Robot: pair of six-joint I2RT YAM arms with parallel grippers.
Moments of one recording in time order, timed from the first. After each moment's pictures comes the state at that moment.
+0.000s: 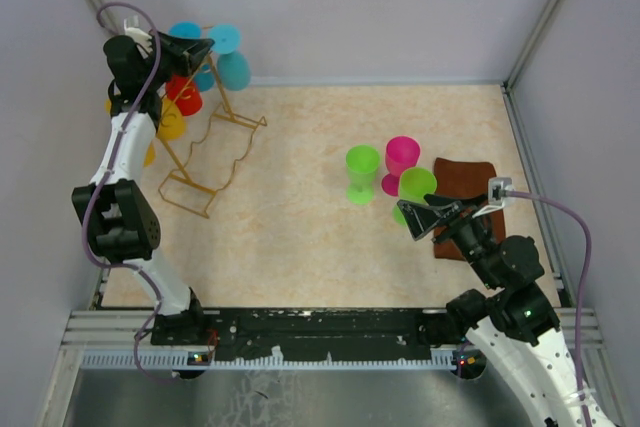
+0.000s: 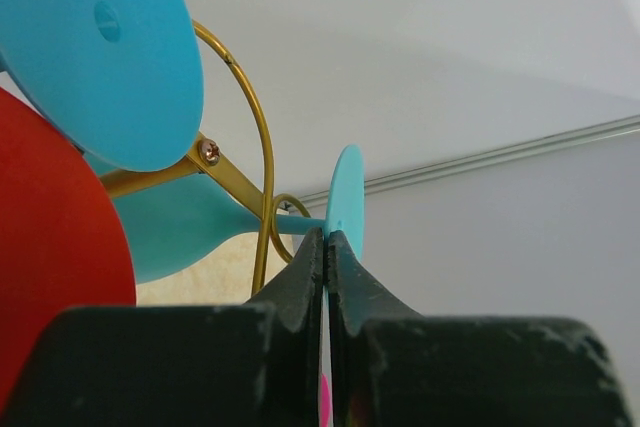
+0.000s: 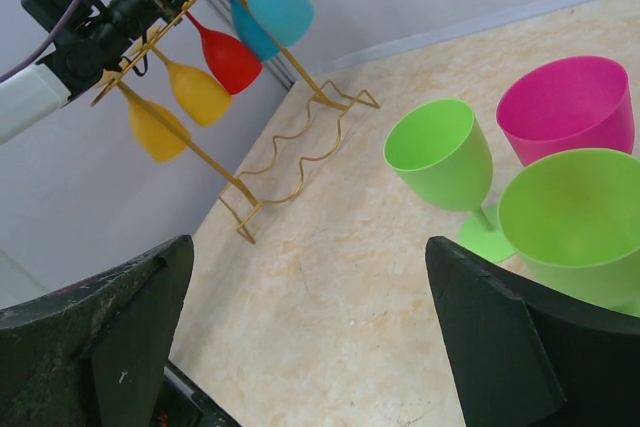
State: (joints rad) left arm 0.12 1.80 1.62 0.22 0.60 -1.20; right arm 0.48 0.18 0.54 -0.26 -0.05 0.63
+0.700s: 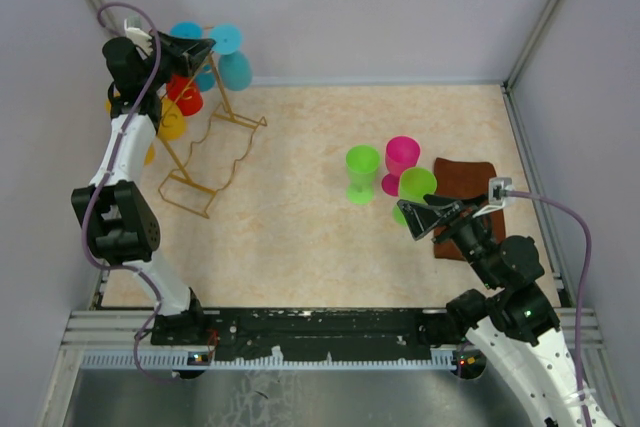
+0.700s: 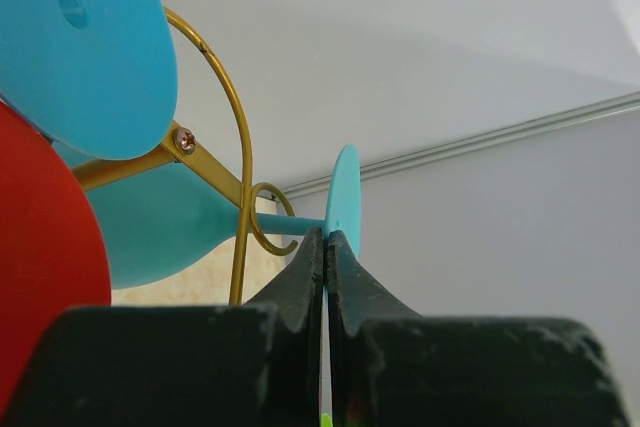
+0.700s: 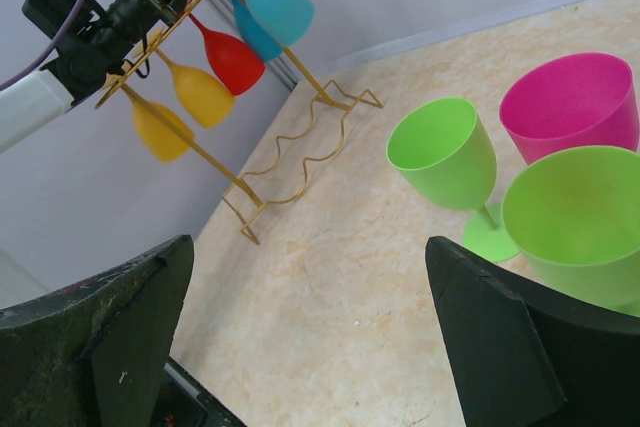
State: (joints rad) left arm 0.12 1.78 1.60 0.27 0.64 -1.23; right arm 0.48 0.18 0.54 -0.25 -0.05 0.64
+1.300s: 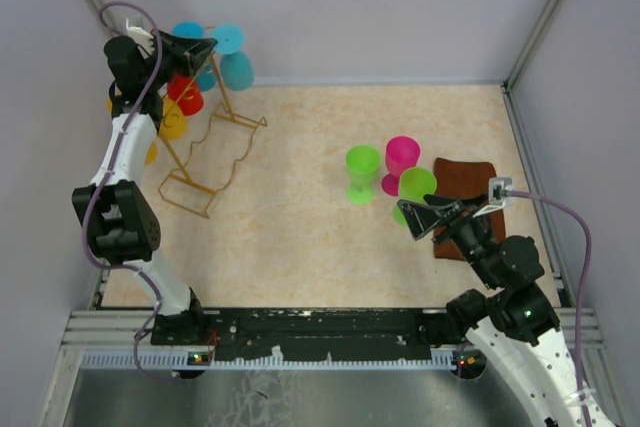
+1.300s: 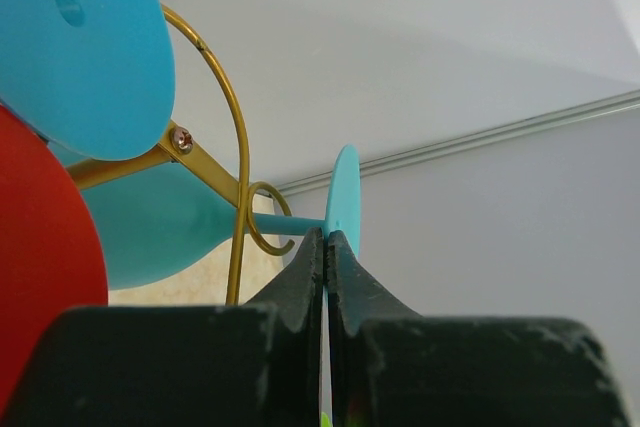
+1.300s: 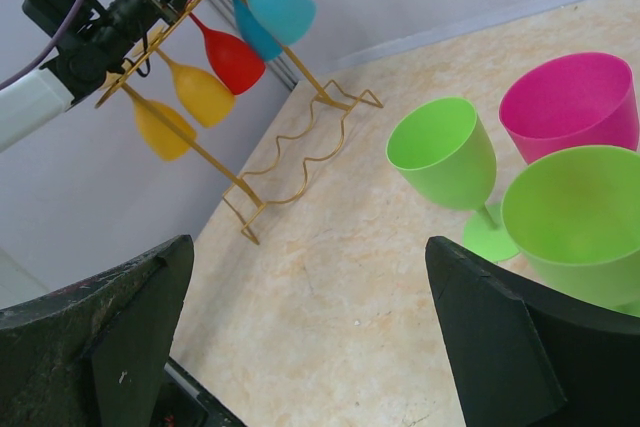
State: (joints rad) left arm 0.11 1.79 1.61 0.26 0.64 -1.24; right arm 0.48 0.18 0.54 -0.26 -0.05 0.64
